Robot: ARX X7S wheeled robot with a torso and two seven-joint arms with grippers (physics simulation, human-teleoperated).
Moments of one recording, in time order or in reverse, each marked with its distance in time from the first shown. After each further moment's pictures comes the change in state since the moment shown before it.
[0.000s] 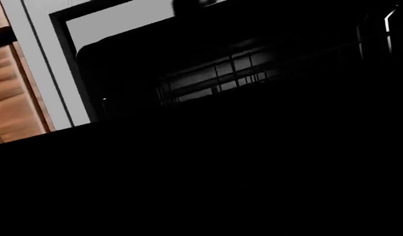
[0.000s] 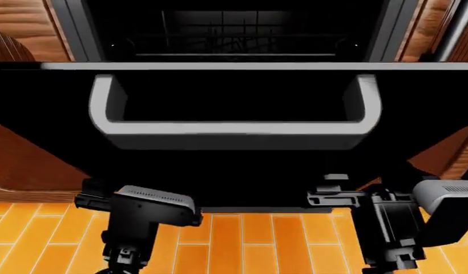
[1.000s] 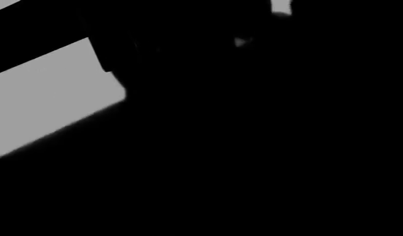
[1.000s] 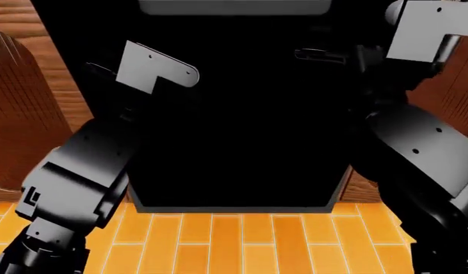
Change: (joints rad) left arm -0.763 0.067 0.045 -0.470 -0.064 -0.231 0.284; right arm 0.863 -0.117 -0.124 0.391 0.162 0.489 0.208
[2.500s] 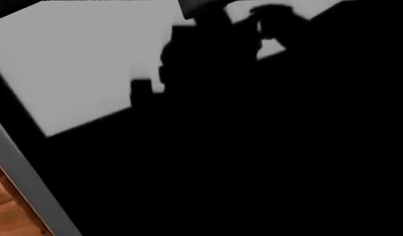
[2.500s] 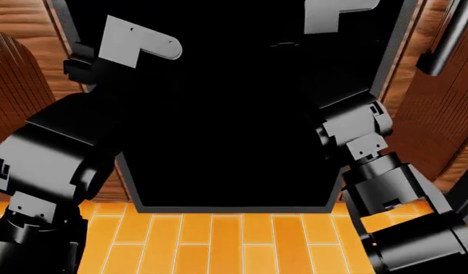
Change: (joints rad) left arm -0.133 0.046 -0.102 -0.005 -0.067 -0.361 -0.021; right arm 0.326 -0.298 -0.239 0.947 -0.422 -0.239 -0.114
